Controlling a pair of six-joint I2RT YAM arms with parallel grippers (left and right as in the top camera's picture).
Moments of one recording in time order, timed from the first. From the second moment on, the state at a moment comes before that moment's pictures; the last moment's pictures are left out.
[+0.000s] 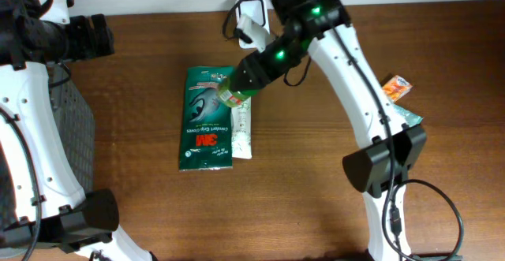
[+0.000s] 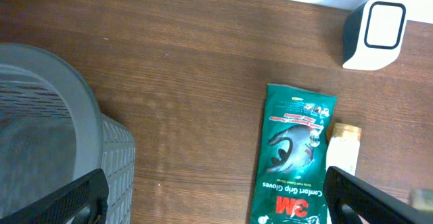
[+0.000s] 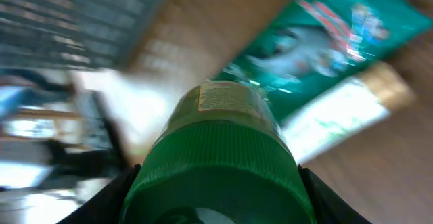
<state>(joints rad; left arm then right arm) 0.21 1.89 2.40 -1.46 0.12 0.02 0.37 2.25 2.44 -1.50 -0.79 -0.26</state>
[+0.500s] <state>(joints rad) 0.21 1.89 2.40 -1.46 0.12 0.02 0.22 2.25 2.44 -1.53 -1.22 -0.25</state>
